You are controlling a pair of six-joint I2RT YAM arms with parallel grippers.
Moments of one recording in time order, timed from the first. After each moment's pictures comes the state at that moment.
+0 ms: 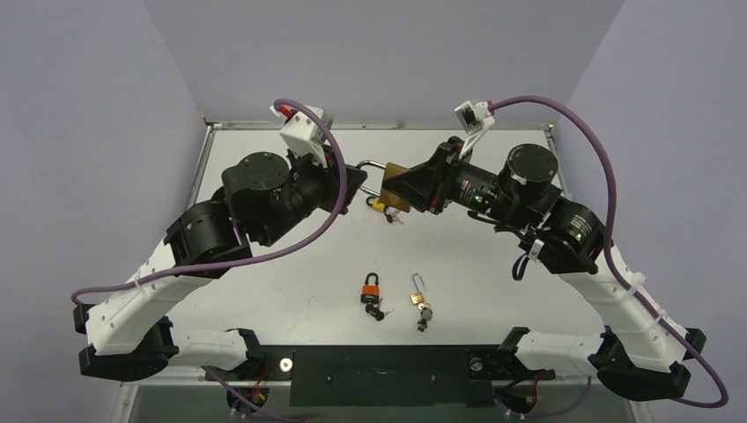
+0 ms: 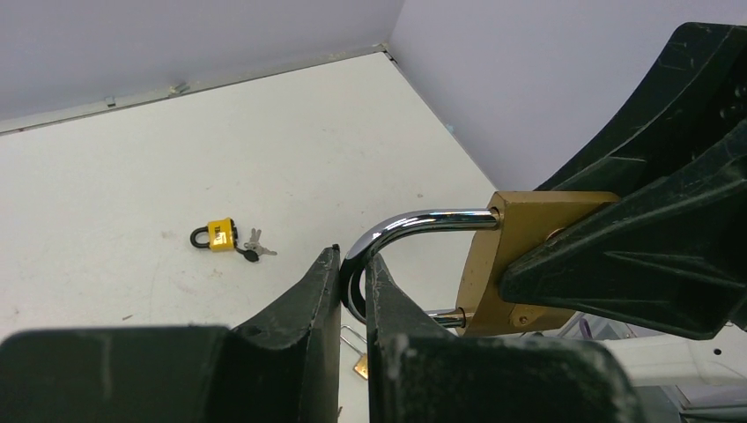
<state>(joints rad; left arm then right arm) -1.12 1.23 1.76 -0.70 -0.41 -0.41 0.86 1.16 1.63 -0.53 -0.18 0.52</state>
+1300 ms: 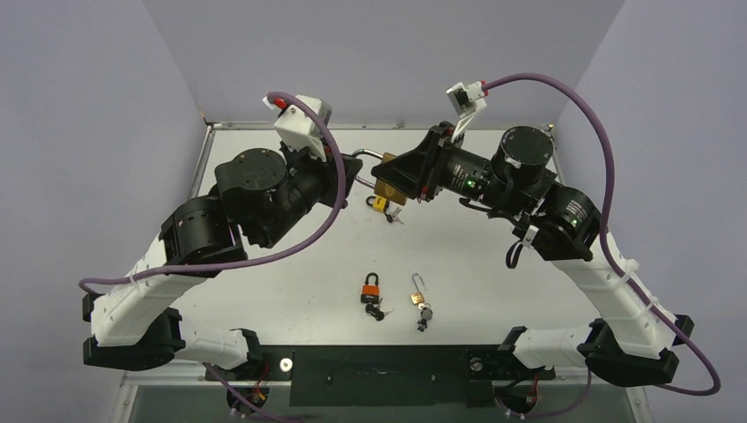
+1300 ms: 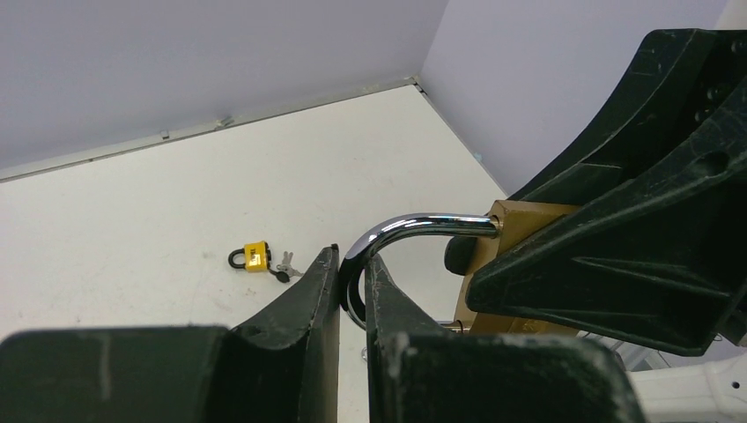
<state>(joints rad) -1.23 1.30 1.93 -0.78 -0.59 -0.34 0.89 1.26 1.77 -0.56 -0.18 0.56</state>
